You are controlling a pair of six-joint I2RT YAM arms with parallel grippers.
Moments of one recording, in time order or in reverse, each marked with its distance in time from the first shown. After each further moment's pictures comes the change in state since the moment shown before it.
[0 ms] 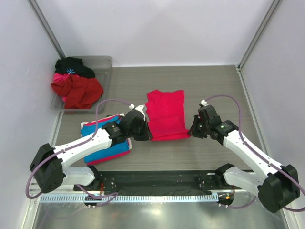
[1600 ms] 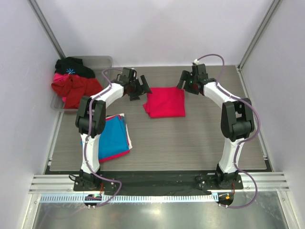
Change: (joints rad) left arm 0.520 0.909 0.847 0.003 0.216 0.140; right arm -0.231 0.948 0.801 0.306 -0.019 -0.192
